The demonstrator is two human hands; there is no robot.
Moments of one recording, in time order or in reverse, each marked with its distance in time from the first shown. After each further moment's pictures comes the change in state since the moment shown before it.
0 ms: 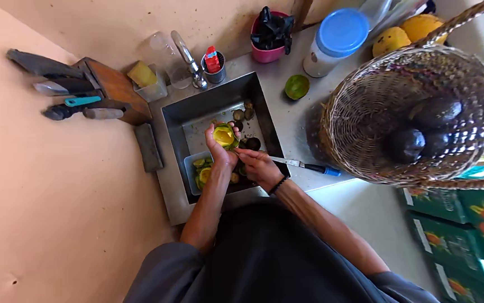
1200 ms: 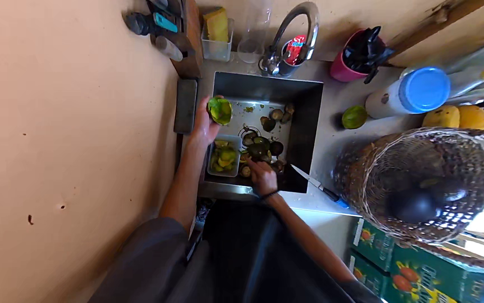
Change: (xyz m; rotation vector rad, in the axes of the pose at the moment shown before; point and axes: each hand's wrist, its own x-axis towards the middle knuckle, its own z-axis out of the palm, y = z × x) left_hand 0.033 0.159 -0.109 0.216 0.141 -0.026; right_hand 0.031 0.091 0.032 -1.449 0.045 -0.553
